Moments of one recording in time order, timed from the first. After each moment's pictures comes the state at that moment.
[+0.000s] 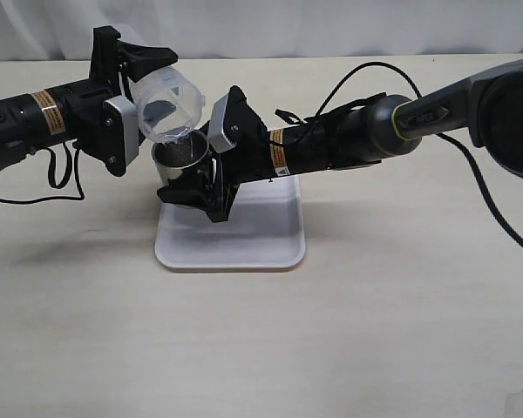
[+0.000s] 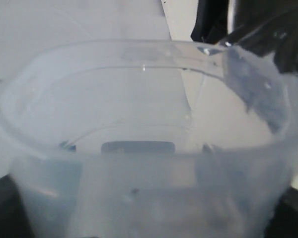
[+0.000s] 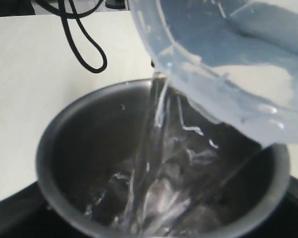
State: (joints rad) left arm -0.14 1.99 -0.89 0.86 -0.97 1.18; right arm 0.43 2.35 -1.41 -1.35 -0.94 0.70
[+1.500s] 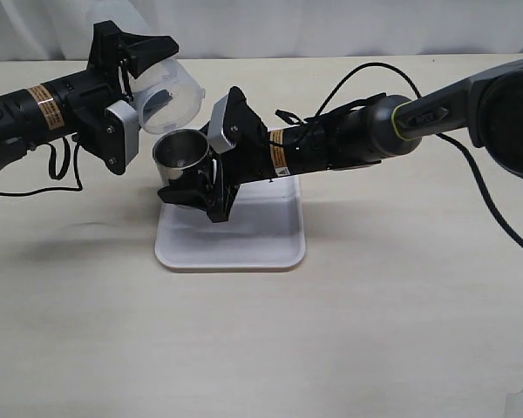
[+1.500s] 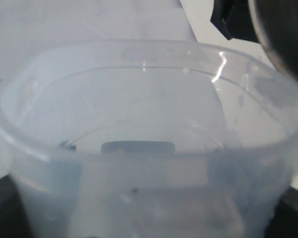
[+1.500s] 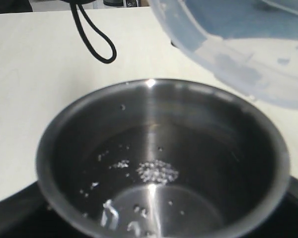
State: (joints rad) left arm -0.14 1.99 -0.89 0.82 -1.03 1.36; right arm 0.43 2.35 -1.41 -1.35 -0.94 0.70
